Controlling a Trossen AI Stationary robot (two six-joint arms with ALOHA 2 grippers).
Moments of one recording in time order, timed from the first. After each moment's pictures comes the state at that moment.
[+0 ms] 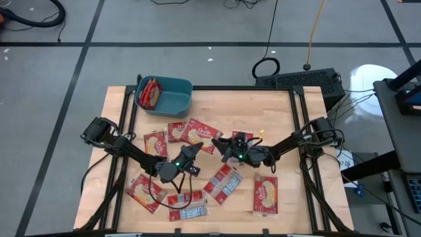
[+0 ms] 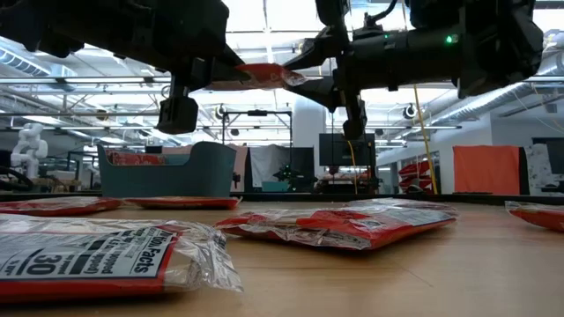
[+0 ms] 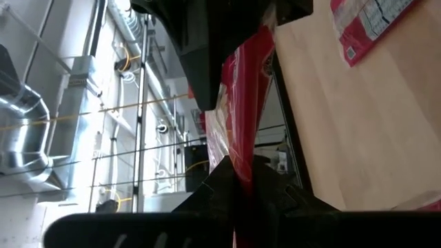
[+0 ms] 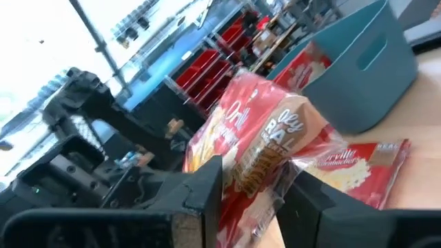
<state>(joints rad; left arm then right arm) -0.45 1.78 0.71 1.00 -1.20 1.57 0.25 1.85 0.66 1.29 0.70 0.79</state>
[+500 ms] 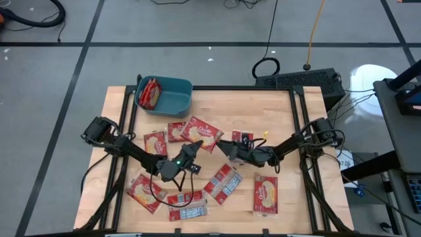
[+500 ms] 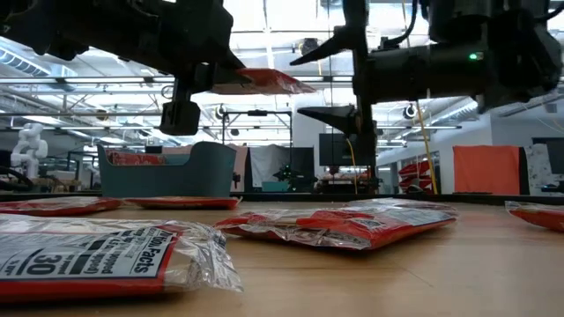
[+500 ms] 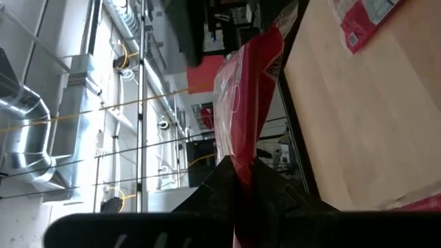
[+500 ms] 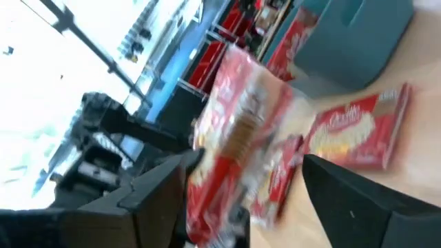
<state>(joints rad) -0.43 1.78 0.71 1.00 -1.20 1.59 0.24 1.85 0.56 1.37 0.67 1.06</state>
